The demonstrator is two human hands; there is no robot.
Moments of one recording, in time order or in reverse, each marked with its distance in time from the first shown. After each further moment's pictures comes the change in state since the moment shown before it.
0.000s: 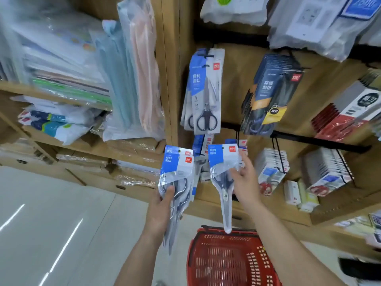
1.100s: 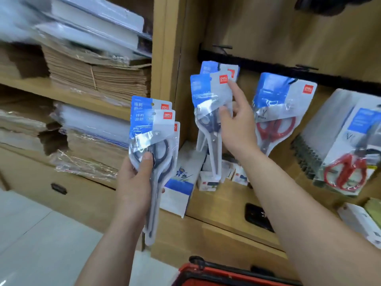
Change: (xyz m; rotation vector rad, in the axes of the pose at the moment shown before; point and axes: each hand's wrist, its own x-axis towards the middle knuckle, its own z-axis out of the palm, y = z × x) left_hand 0.254 -0.363 0.035 -0.265 0.219 0.569; right_hand 0.192 0.309 0.109 -0.047 -0.020 -0.763
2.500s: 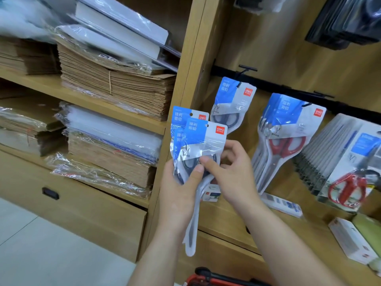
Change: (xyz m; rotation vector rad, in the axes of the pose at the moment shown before) left_hand 0.002 0.000 0.019 -0.194 -0.196 -0.022; right_hand -0.071 -0.008 0.043 -0.021 -0.067 0.195
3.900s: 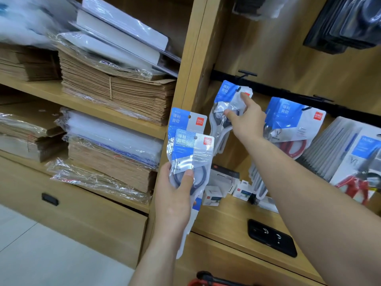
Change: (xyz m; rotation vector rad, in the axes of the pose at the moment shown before) left_hand 0.006 -0.001 -0.009 0.058 0.057 -0.006; right_hand 0.139 -0.028 -0.022 -0.365 0.265 -0.129
